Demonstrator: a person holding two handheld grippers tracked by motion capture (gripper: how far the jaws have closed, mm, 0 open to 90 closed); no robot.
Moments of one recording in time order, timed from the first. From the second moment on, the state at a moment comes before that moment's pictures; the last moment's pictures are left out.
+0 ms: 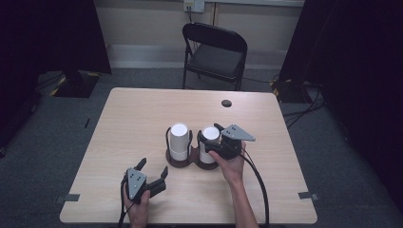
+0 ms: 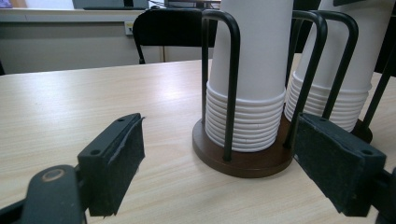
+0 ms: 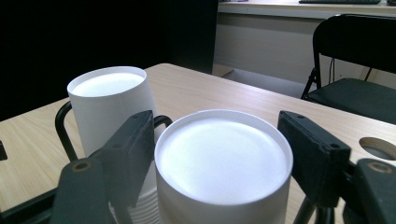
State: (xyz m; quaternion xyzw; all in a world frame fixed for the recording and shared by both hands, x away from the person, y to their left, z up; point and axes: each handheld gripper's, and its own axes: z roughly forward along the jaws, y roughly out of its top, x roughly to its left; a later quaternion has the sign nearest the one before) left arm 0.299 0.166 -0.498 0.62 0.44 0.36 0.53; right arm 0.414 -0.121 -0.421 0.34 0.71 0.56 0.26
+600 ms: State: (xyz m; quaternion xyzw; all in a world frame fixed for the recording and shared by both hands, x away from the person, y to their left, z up) left arm 0.300 0.167 -0.497 0.63 0.44 0.35 0.53; right arm 0.414 -0.118 -0.424 0.35 0.71 0.54 0.27
